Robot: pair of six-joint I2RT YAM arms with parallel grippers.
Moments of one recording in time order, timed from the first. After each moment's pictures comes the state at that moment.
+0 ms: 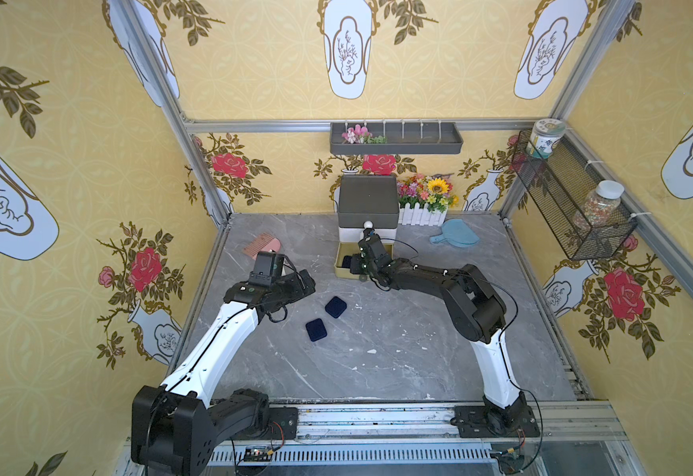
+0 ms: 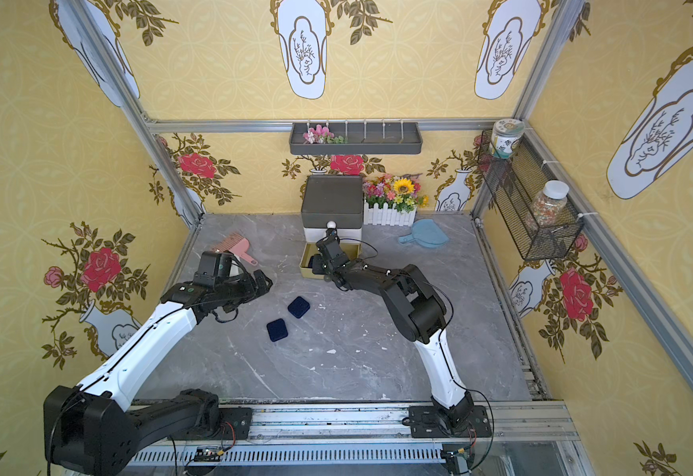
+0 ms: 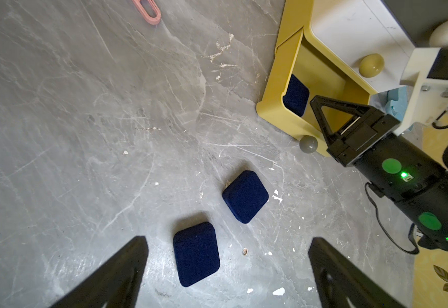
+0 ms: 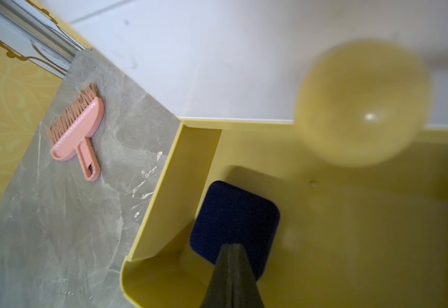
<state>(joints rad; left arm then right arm) -0.23 1.18 0.91 -0.65 0.14 -0.62 0.65 2.19 1.51 0.01 0.06 0.55</state>
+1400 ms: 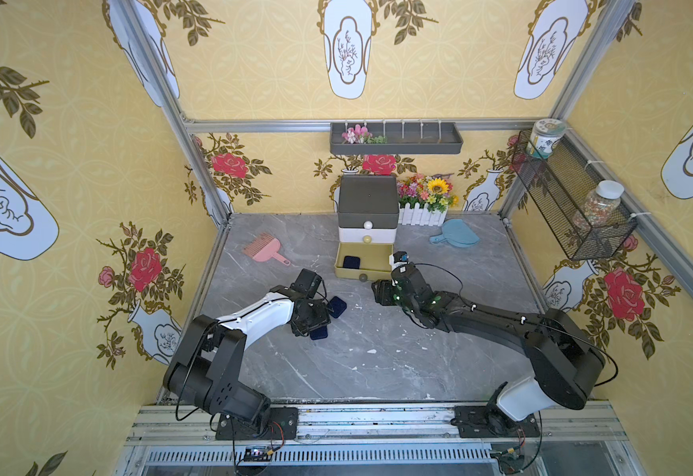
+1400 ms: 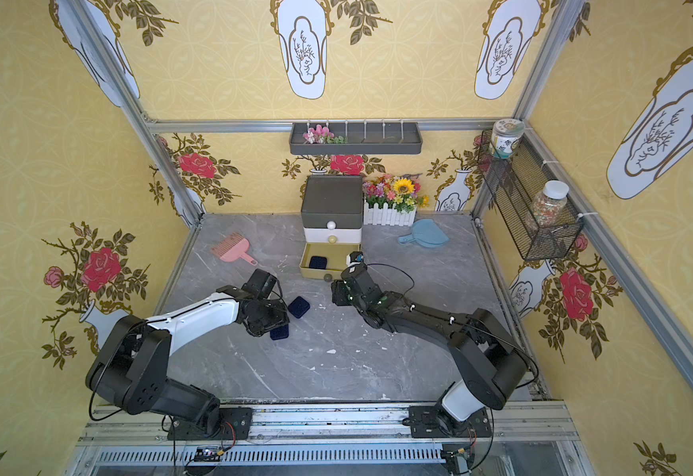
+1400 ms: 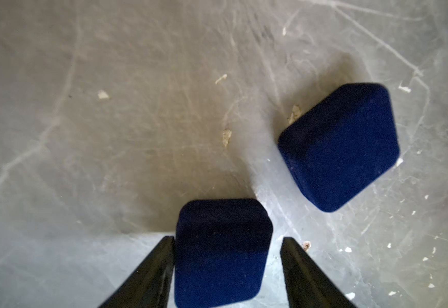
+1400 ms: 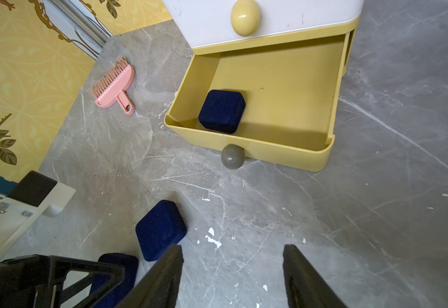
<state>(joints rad) -0.44 1.52 0.81 -0.61 0.11 -0.75 0.73 1.55 0.88 0.02 0.14 0.58</state>
